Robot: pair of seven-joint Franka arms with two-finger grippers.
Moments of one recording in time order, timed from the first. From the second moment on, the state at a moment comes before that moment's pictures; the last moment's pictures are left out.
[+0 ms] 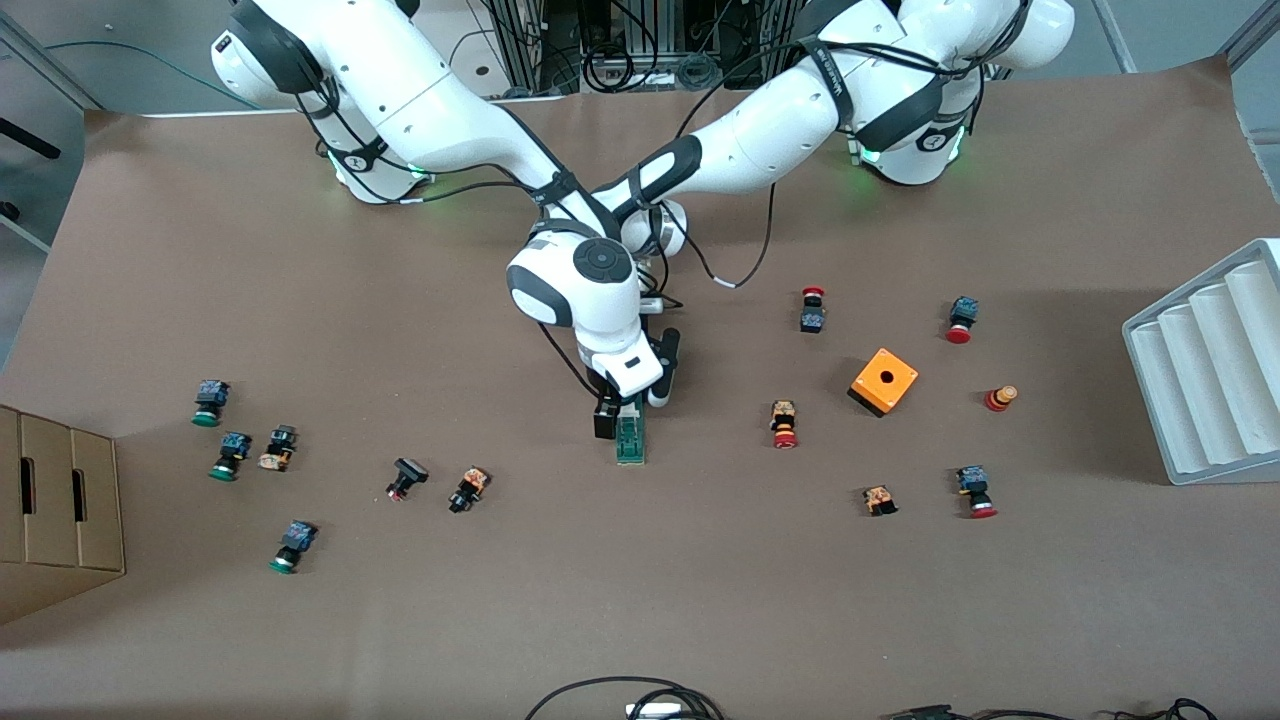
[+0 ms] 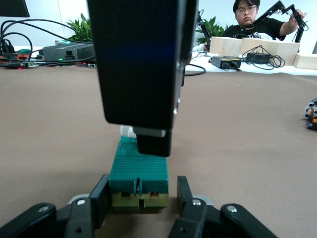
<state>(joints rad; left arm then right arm) -0.72 1.04 -0.47 -1.67 2.11 1.80 -2.54 0.73 0.67 0.02 -1.69 -0.35 2.50 -0.33</state>
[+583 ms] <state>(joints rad) -0.72 1.04 -0.47 -1.67 2.11 1.80 -2.54 0.73 0.69 0.02 -1.68 -0.35 2.52 -0.30</state>
